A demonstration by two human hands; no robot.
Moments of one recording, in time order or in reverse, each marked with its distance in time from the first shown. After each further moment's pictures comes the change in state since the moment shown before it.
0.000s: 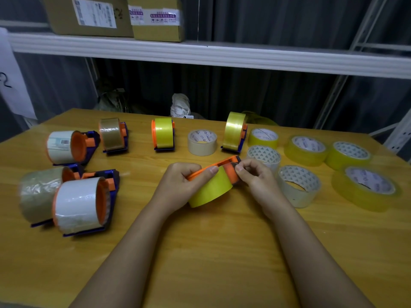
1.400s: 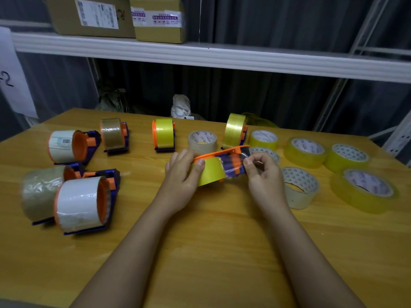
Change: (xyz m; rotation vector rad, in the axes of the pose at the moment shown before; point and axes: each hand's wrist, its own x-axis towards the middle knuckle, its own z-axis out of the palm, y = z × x) left_hand 0.008 -0.008 0.005 0.260 0.104 0.074; right_hand -0.006 -0.009 0.002 -0.112 0.275 -0.160
